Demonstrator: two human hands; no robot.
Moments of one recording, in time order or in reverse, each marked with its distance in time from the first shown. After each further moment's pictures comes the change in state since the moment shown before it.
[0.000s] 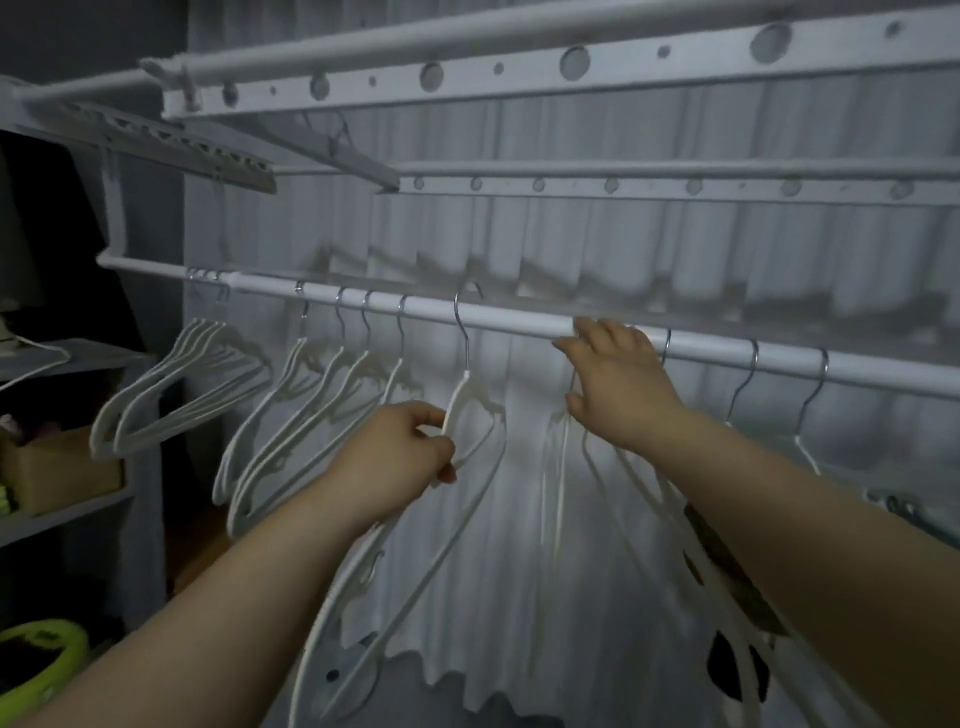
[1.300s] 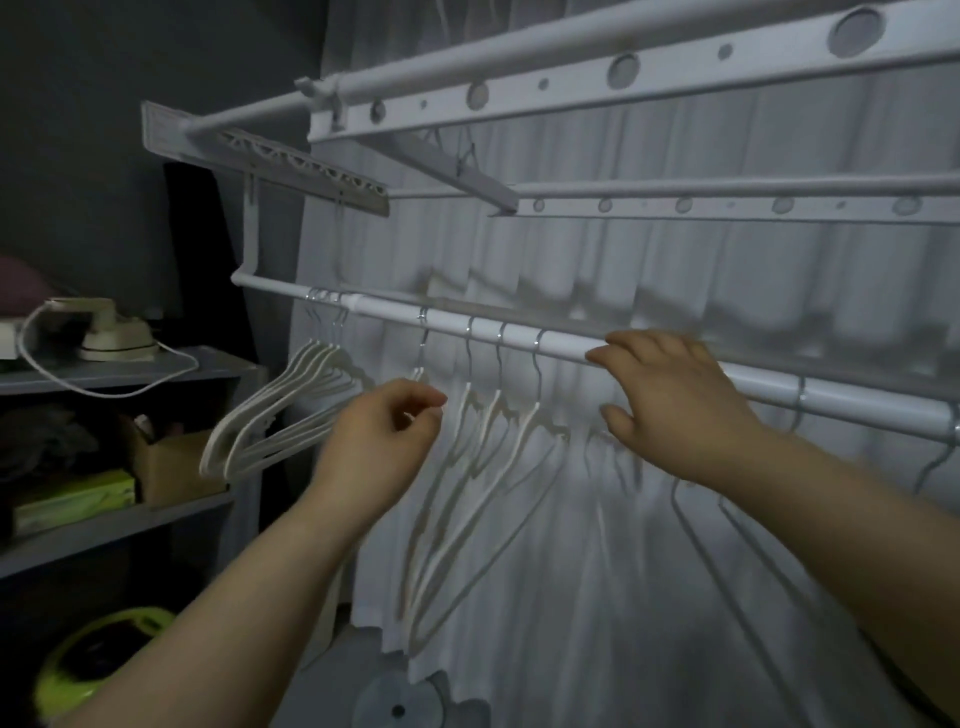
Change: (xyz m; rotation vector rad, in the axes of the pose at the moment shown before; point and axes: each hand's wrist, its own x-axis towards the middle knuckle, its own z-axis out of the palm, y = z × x) left_hand 0.052 -0.061 -0.100 0.056 0.427 0.190; right_hand 0.074 -0.079 0.002 0.051 0.121 -0.230
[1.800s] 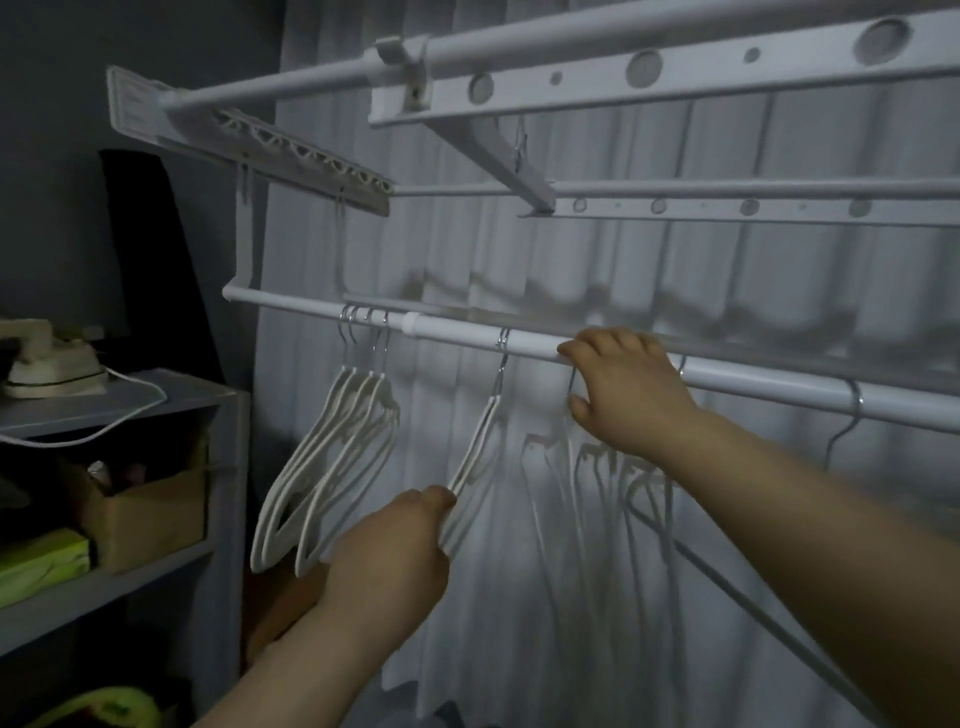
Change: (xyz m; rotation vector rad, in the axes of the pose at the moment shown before) left_hand 0.056 -0.132 -0.050 0.602 -0.369 0.112; right_hand 0.135 -0.099 0.054 -0.093 -0.040 0.146
